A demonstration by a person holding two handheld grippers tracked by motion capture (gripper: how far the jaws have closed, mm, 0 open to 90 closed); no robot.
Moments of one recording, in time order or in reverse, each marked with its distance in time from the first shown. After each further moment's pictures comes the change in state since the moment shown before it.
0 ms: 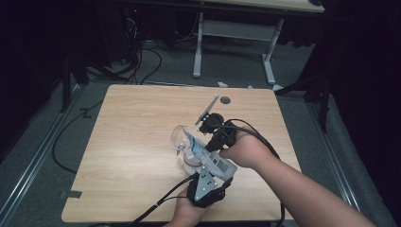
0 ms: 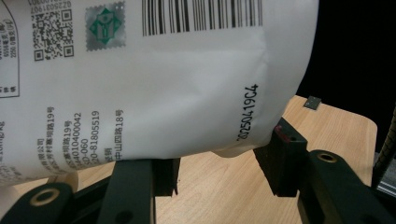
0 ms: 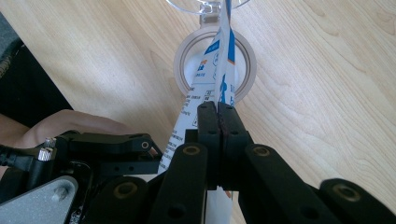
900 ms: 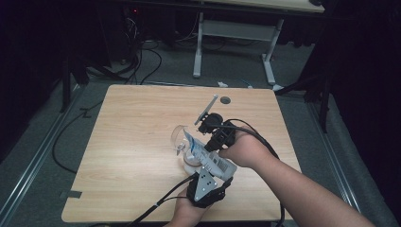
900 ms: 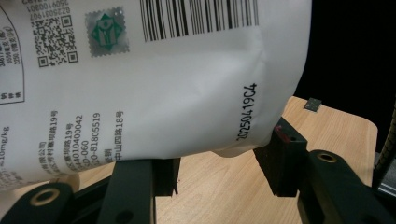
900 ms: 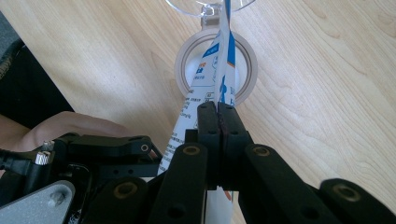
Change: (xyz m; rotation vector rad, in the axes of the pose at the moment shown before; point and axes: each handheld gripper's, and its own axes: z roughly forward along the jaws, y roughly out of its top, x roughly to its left) left arm 0.000 0.000 -0.001 -0.012 0.002 -0.004; right arm 0.000 0.002 0.001 -0.002 -0.002 -0.012
